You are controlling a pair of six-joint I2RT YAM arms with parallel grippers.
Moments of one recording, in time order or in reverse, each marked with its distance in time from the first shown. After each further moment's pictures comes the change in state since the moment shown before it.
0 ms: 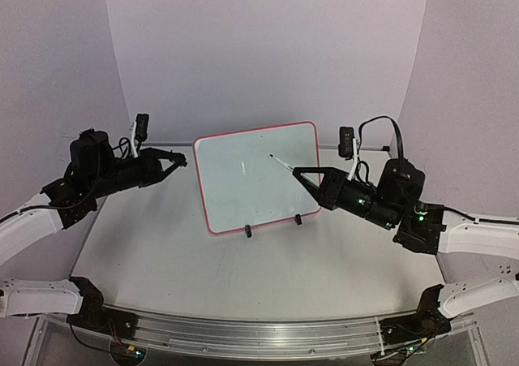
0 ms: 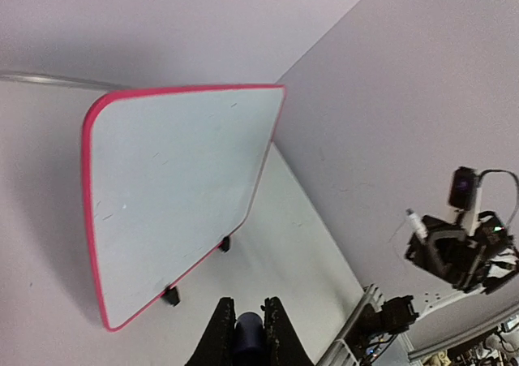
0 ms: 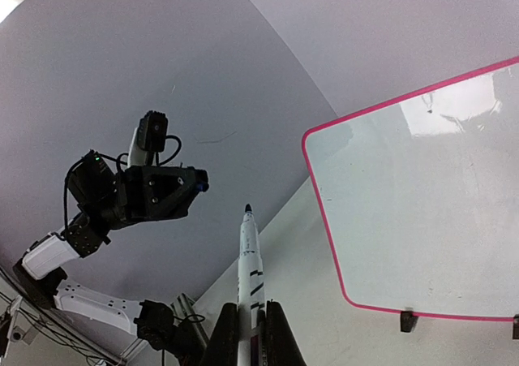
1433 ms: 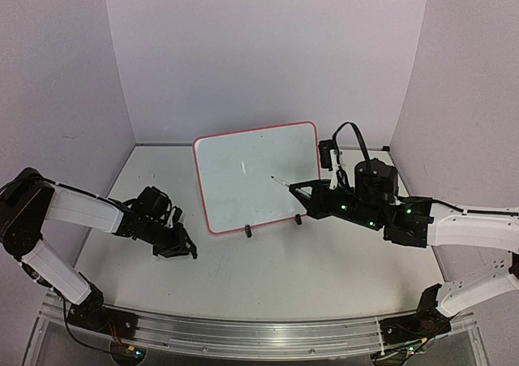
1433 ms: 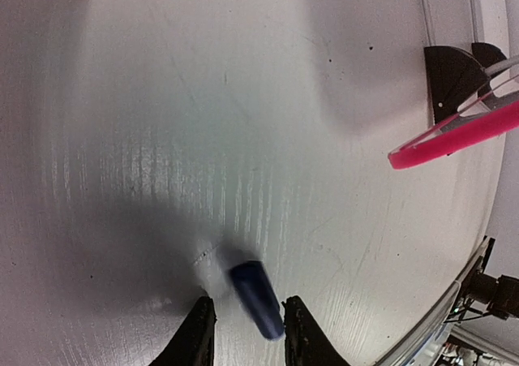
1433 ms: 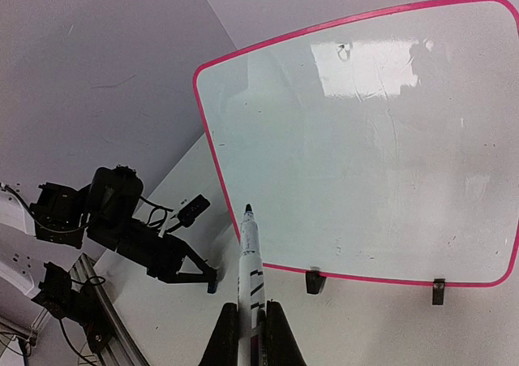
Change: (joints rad) left arm 0.000 0.567 -0.198 -0.130 -0.014 -0.087; right arm 0.002 0.103 0.076 -0.256 0.126 -0.120
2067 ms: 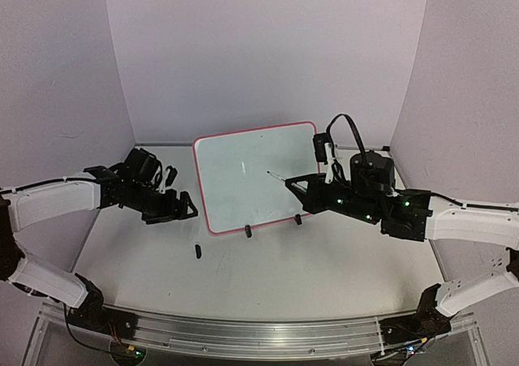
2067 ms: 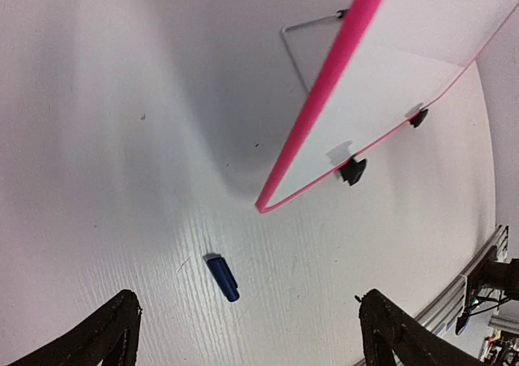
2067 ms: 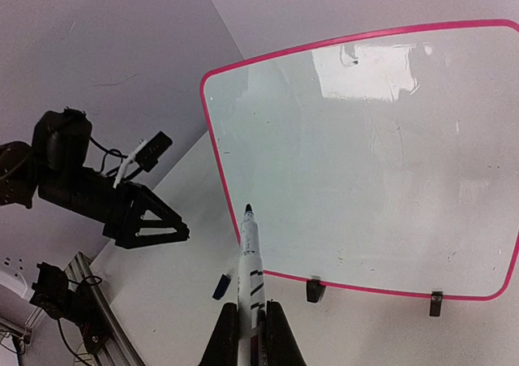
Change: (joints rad) left arm 0.008 -0.204 0.254 -0.359 -0.130 0.191; right arm 0.006 0.030 0.074 -0.050 0.010 -0.032
